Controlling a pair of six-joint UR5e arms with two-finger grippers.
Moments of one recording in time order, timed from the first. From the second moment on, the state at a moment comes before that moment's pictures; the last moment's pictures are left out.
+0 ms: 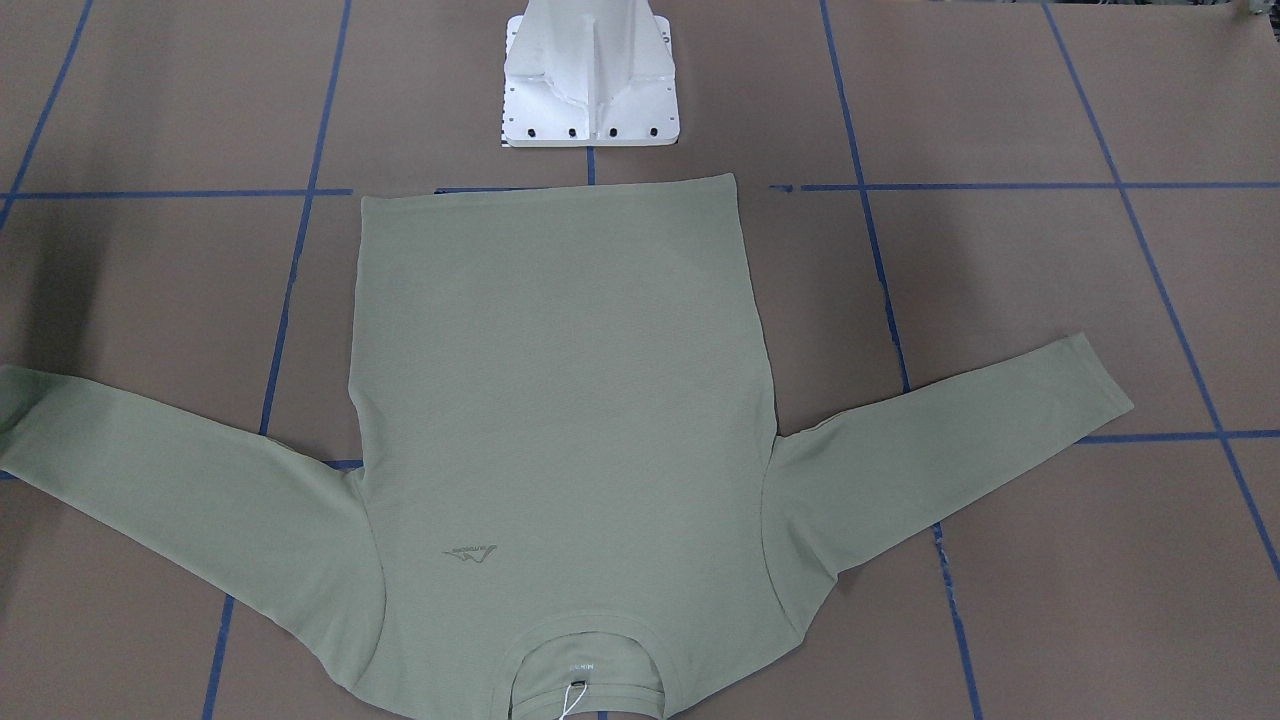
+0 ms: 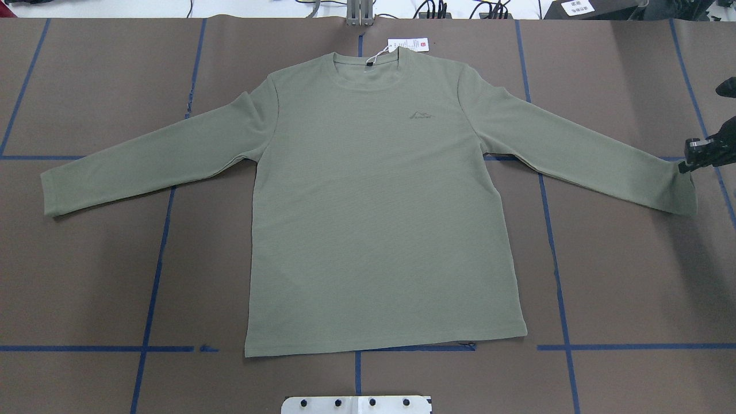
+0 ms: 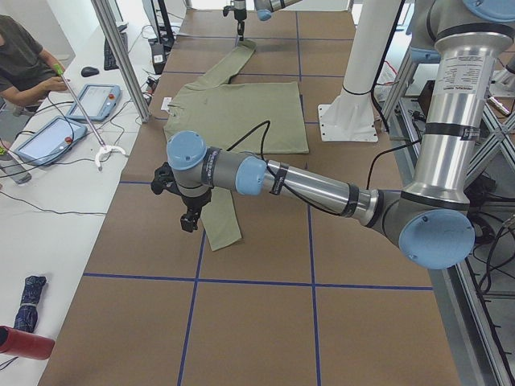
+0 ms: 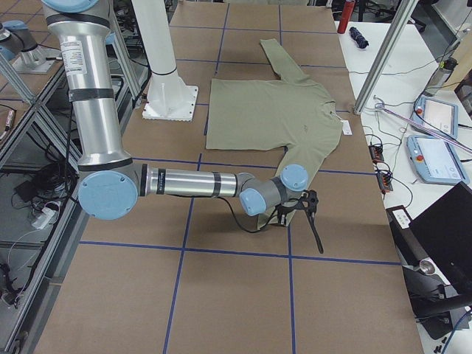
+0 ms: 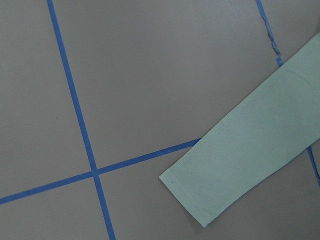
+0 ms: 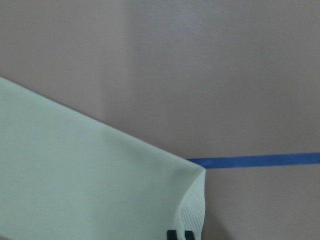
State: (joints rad) left arm -1.54 -1.70 -1.72 -1.51 -2.47 0.10; right arm 1.24 -1.44 1.42 -1.09 2.38 0.63
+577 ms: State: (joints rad) left arm -1.54 -1.70 -1.73 -1.51 -2.48 0.10; right arm 0.98 -1.14 1.64 -1.19 2.23 1.20
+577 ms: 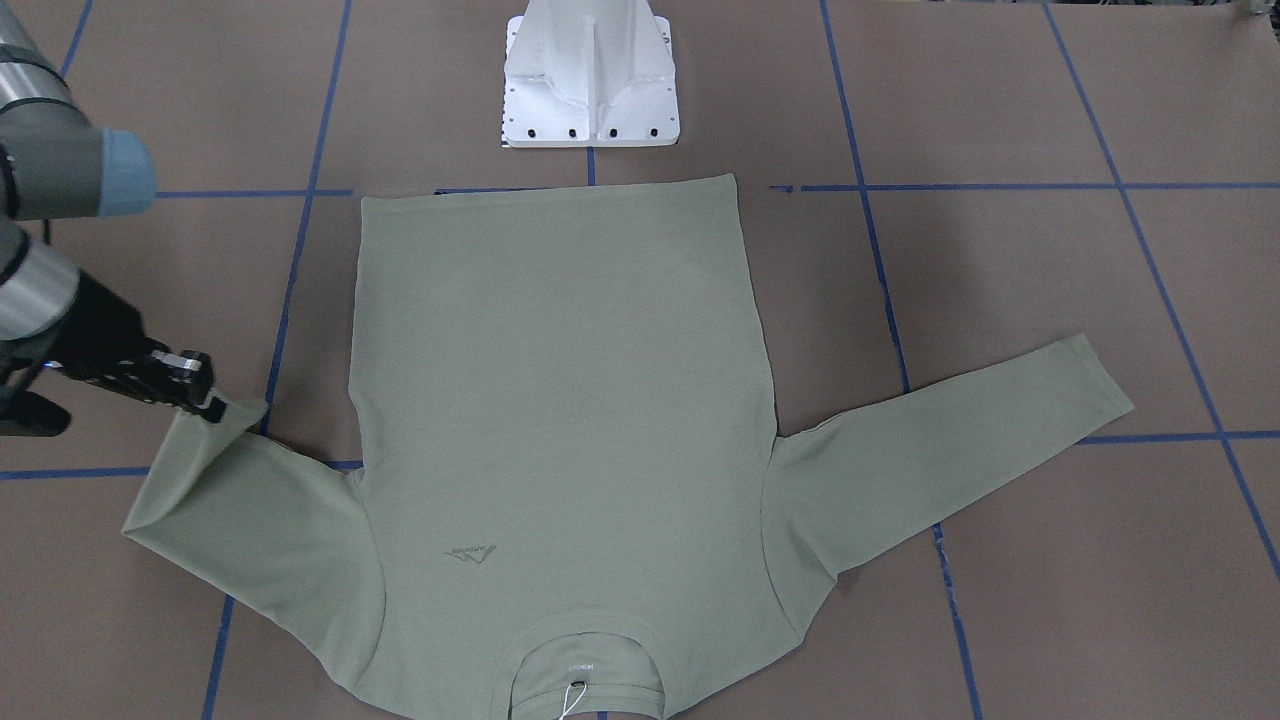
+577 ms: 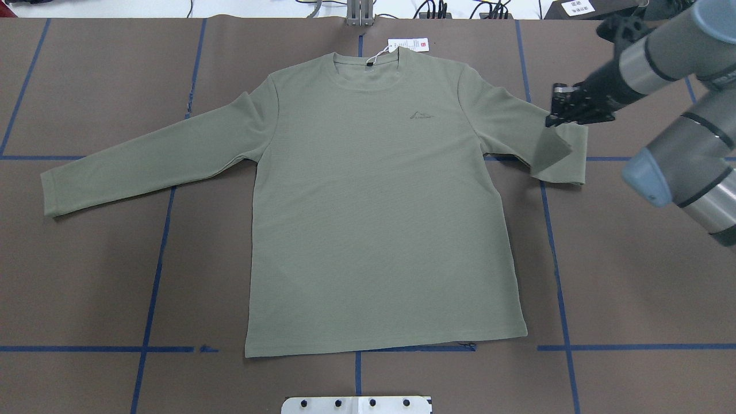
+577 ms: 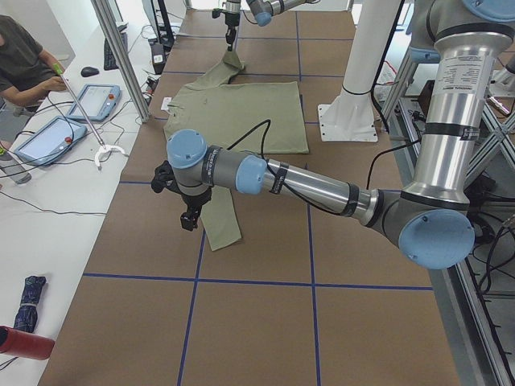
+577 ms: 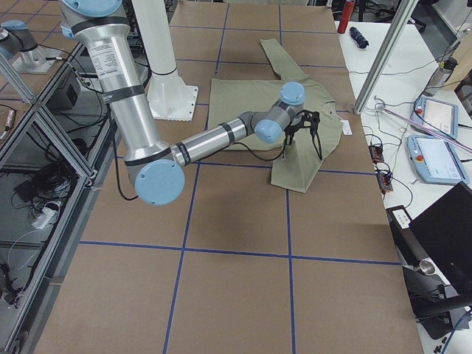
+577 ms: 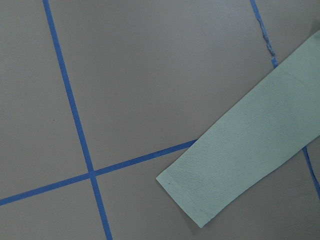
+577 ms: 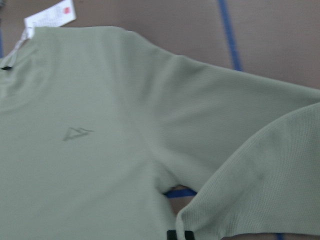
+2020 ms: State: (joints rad) left arm -1.53 -1.70 -1.72 -1.51 -2.50 0.10; right arm 0.58 -0.30 0.85 -1.08 1.69 1.47
